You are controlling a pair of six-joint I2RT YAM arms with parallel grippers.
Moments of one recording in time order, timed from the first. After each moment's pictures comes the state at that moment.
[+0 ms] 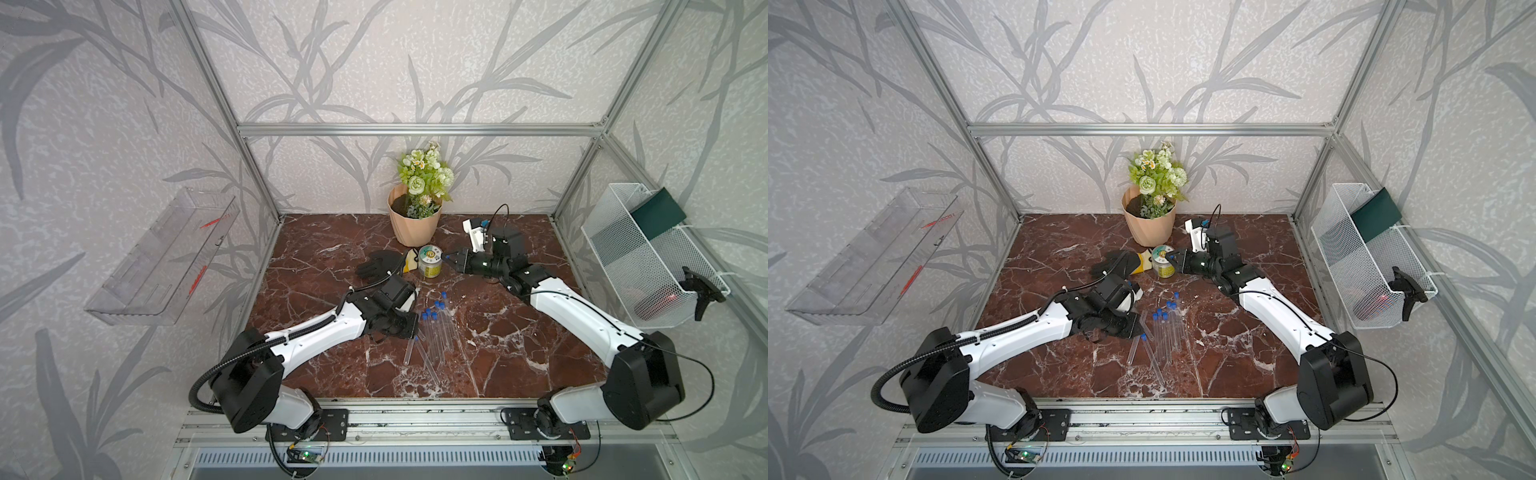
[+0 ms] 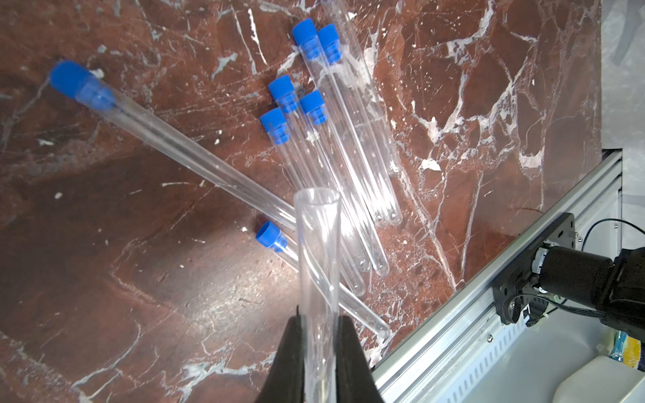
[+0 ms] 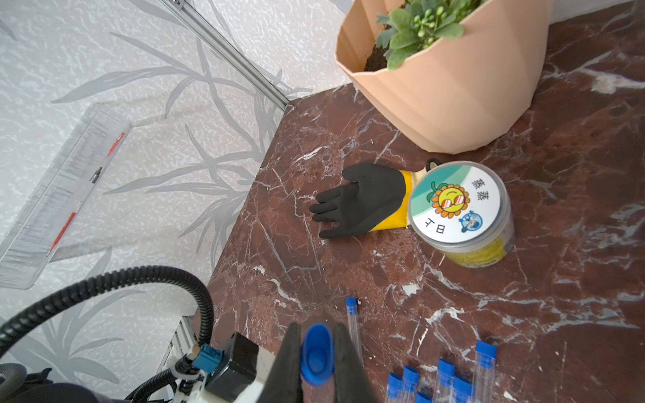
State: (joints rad) left arm -0.78 1.44 0.95 -0.59 0.25 -0.53; right arm 0.42 1.42 1.07 -0.11 -0.49 0.58
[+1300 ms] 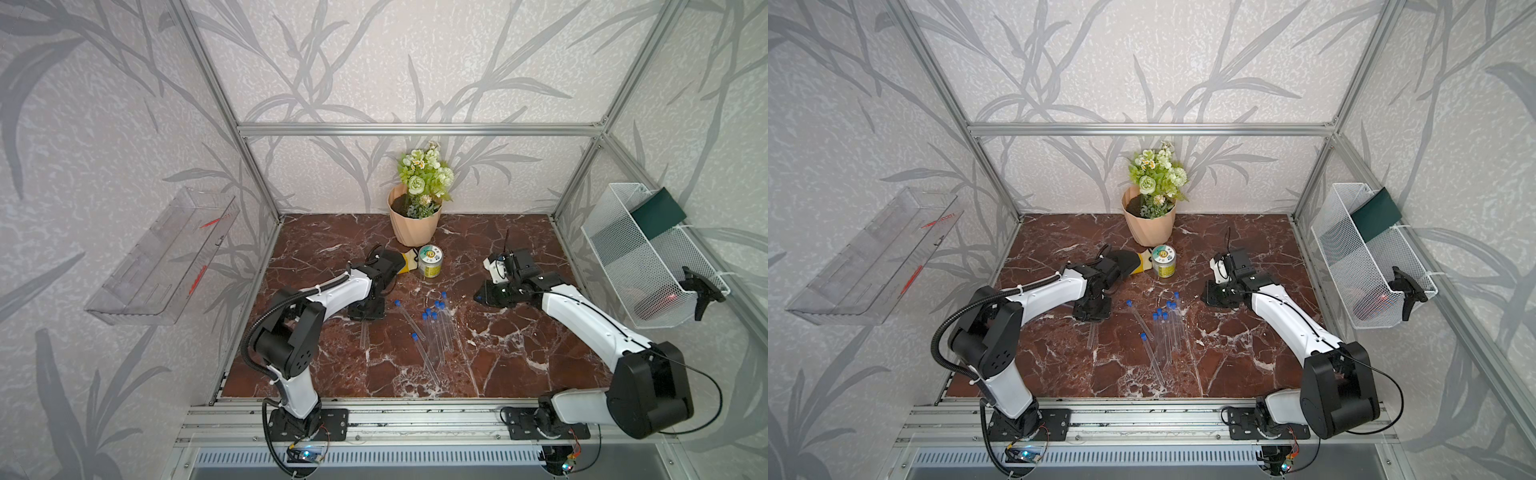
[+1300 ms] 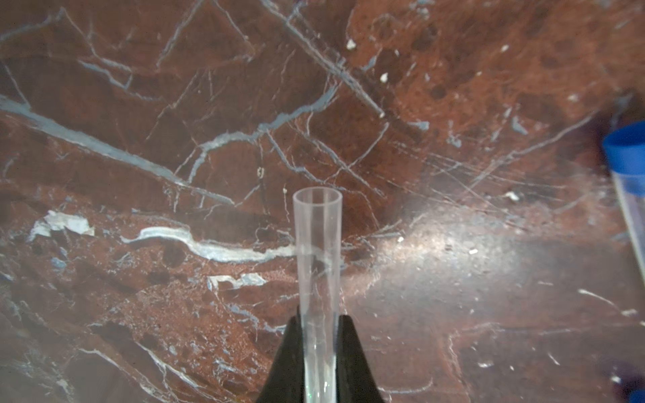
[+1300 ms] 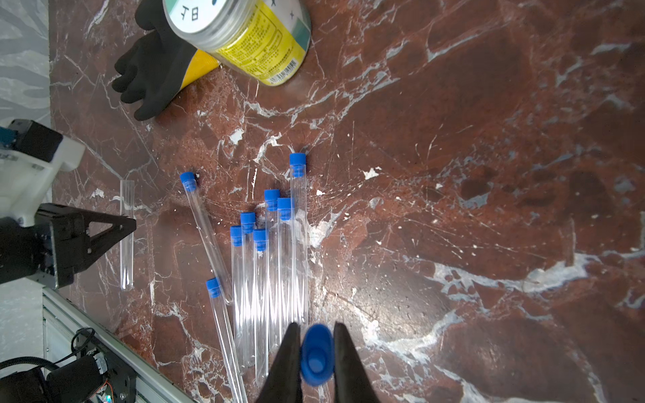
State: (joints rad) left arm -0.51 1.79 1.16 -0.95 -0.18 -0.50; right arm 0.28 1.35 0.95 -0.64 -0.35 0.37
